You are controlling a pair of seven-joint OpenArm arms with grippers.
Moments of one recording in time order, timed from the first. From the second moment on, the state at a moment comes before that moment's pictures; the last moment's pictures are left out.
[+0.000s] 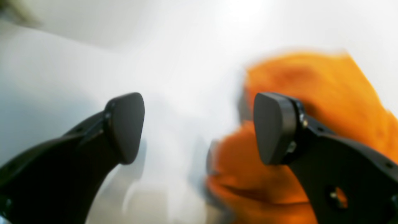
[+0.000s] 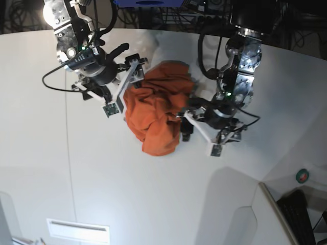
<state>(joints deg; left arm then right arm) -0.1 -7.2 11.6 83.2 -7.4 -1.7 32.3 -16.7 5.7 -18.6 104.1 8.7 0.4 -52.1</state>
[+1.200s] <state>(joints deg) -5.4 -8.9 -1.0 81.9 -7.3 -1.6 39.9 -9.6 1.0 -17.5 82.7 10.1 -0.1 -37.4</state>
